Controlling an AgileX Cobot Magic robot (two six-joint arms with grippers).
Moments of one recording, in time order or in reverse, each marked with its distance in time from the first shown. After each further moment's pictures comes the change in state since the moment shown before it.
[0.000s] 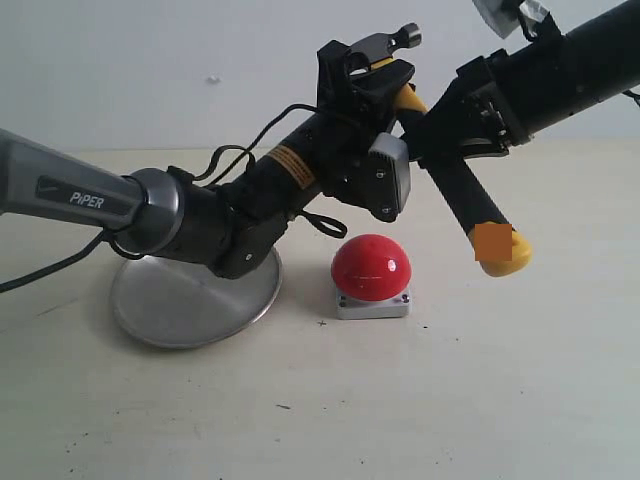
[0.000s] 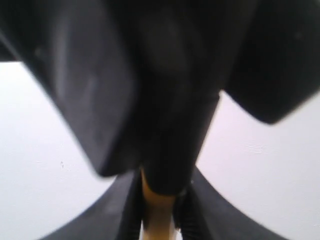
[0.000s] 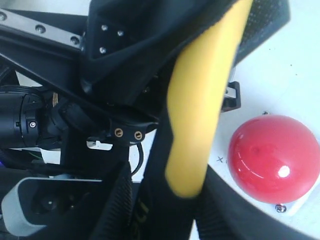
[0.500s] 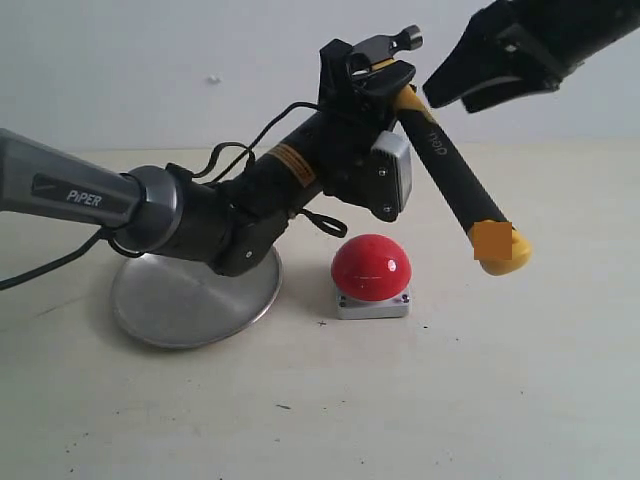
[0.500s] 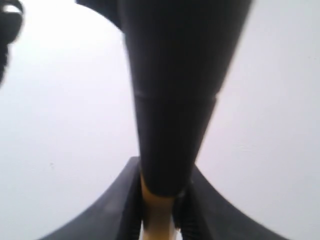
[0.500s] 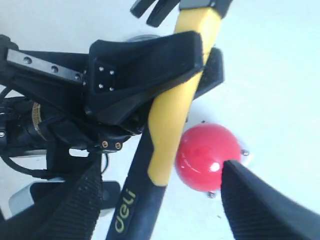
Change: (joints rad) left arm -0.002 -0.008 0.000 -0.002 0.049 0.000; right arm 0.000 -0.073 -0.189 -0.258 -0.010 0.187
